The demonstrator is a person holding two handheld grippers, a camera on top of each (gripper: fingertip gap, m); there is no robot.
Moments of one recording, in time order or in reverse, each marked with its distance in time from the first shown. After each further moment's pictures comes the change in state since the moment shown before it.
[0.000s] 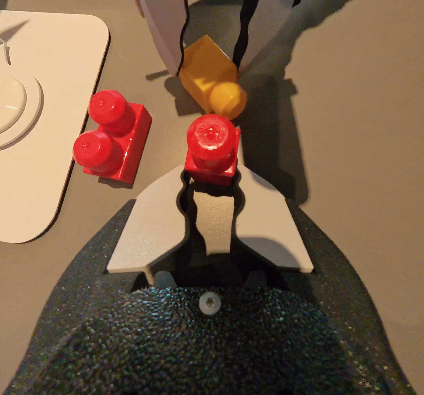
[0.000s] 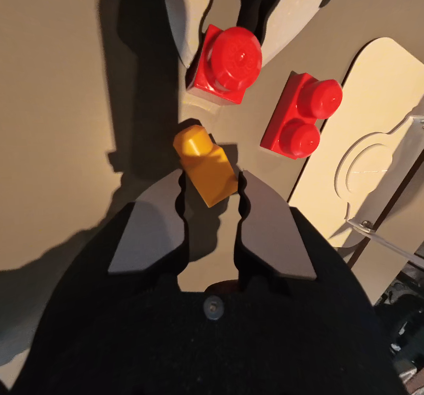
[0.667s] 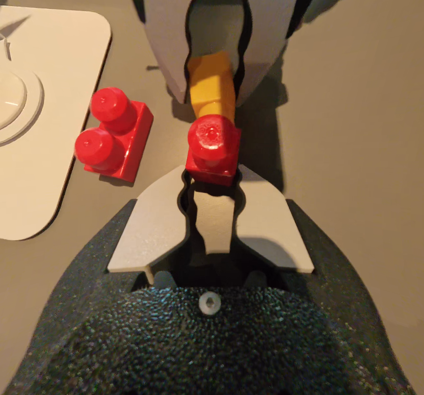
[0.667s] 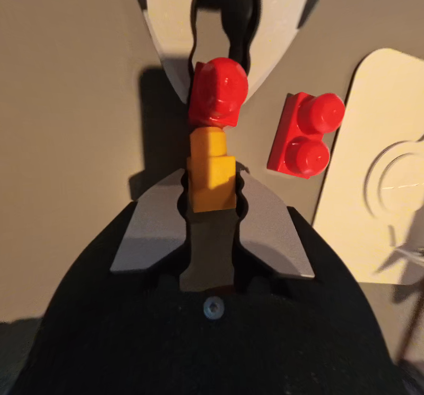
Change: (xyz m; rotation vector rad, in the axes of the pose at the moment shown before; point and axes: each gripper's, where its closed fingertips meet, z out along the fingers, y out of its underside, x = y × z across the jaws) left arm -0.001 0.001 0.000 -0.001 -0.001 -0.015; right arm -0.001 -0.017 0.014 0.168 -0.062 0.113
